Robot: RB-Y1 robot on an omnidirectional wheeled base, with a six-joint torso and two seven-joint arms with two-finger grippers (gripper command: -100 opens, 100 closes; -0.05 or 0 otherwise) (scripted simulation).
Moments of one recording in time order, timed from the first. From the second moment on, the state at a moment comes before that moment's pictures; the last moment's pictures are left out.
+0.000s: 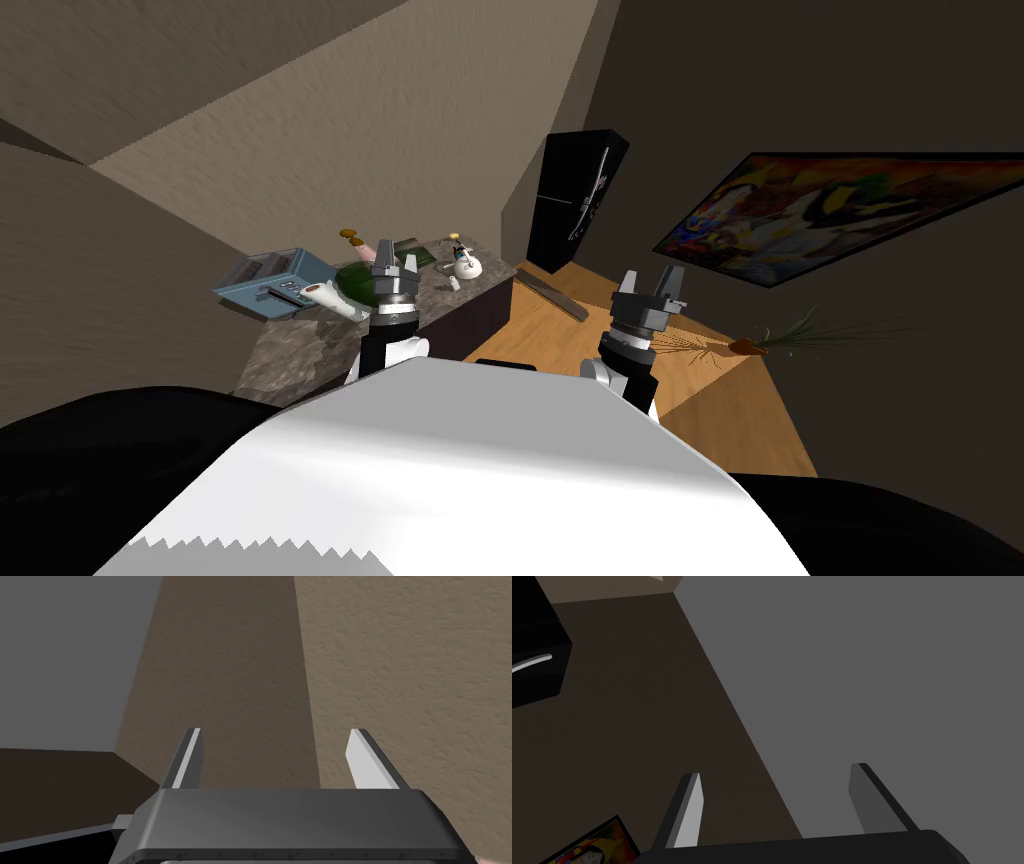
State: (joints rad) left arm 0.54 0.04 0.07 -2.35 0.09 -0.40 -0.09; right arm 0.54 -0.03 0.00 -2.37 -0.10 -0.54 0.01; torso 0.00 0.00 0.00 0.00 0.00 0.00
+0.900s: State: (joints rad) left arm 0.70 0.21 0.10 -2.29 0.09 -0.31 -0.12; right arm 0.54 -0.03 0.00 -2.37 -0.10 -0.54 0.01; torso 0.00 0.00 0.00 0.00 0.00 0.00
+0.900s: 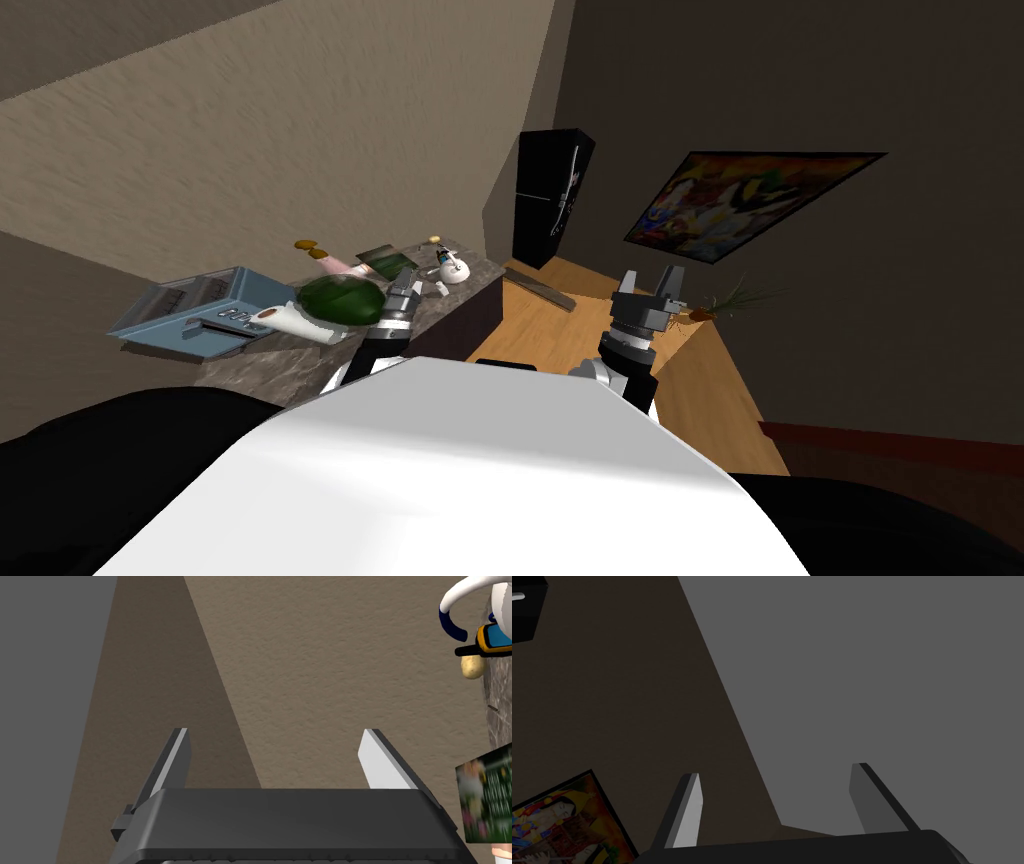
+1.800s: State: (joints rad) left arm 0.90 0.37 0.12 -2.21 0.07 -0.20 -0.17; right arm 0.54 -0.03 0.00 -2.37 -0.10 -0.54 0.01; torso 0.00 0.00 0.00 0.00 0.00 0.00
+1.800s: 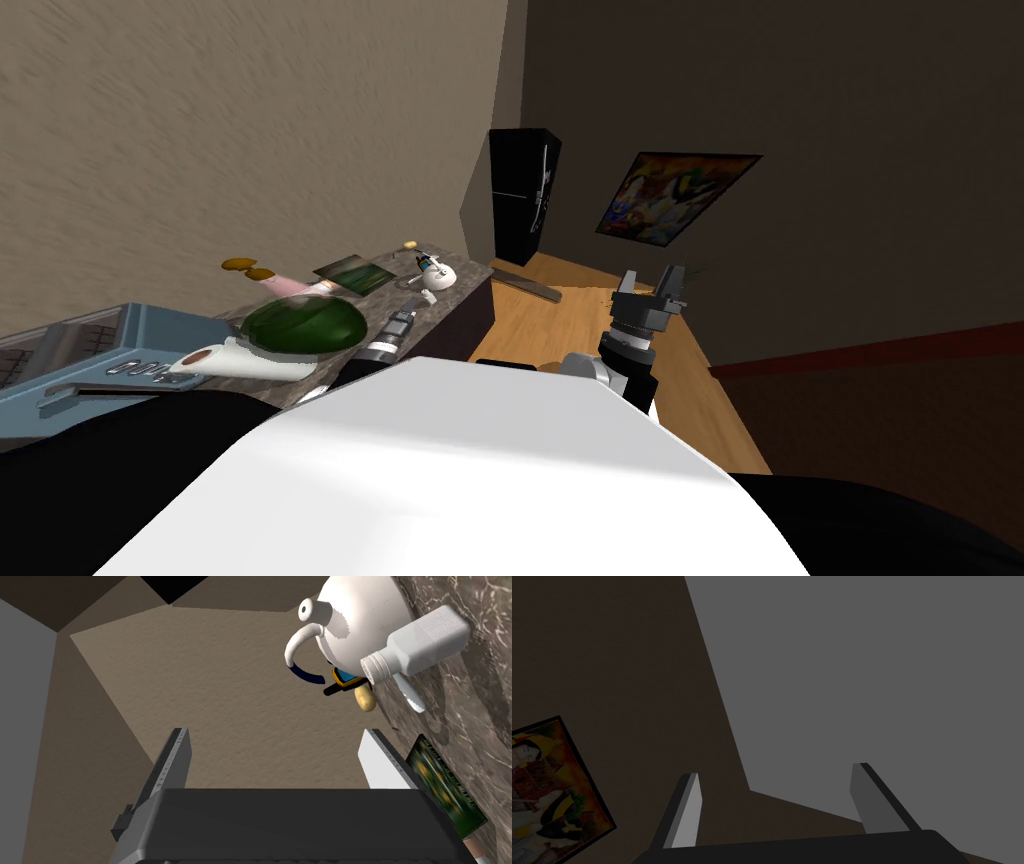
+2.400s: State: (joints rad) left arm 0.96 0.55 0.13 -2.13 0.05 -0.14 -0.16; right arm 0.54 -0.03 0.00 -2.37 -0.10 -0.54 0.01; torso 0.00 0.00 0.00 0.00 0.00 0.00
